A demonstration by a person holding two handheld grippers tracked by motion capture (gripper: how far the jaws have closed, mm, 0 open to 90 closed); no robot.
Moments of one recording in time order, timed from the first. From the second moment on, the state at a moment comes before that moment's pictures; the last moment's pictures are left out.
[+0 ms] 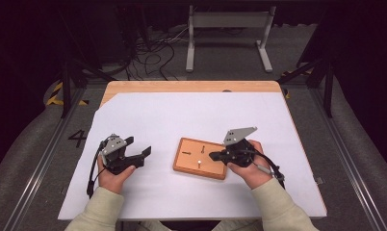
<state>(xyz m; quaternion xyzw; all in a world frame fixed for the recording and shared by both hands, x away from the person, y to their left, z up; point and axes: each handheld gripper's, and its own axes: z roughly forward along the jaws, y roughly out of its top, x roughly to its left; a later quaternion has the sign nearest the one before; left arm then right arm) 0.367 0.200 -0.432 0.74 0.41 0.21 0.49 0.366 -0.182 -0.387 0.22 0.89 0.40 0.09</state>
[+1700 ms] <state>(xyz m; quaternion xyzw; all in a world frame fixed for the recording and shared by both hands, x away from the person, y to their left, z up) 0.369 0.188 -0.433 0.76 0.38 0.20 0.48 0.349 -0.204 -0.440 0.25 0.92 0.28 0.11</state>
